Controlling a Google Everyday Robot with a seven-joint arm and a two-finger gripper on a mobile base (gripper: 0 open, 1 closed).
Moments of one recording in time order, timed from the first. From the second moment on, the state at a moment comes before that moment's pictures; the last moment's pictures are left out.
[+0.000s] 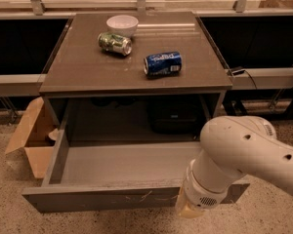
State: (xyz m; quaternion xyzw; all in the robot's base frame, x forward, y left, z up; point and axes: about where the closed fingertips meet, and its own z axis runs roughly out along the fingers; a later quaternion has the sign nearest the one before) arm 0.333 -0.102 0.681 -0.66 0.74 0.13 0.05
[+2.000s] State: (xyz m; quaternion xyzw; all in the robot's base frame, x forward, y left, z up) arm 0.439 -0.162 0.628 -0.67 0.72 0.13 0.13
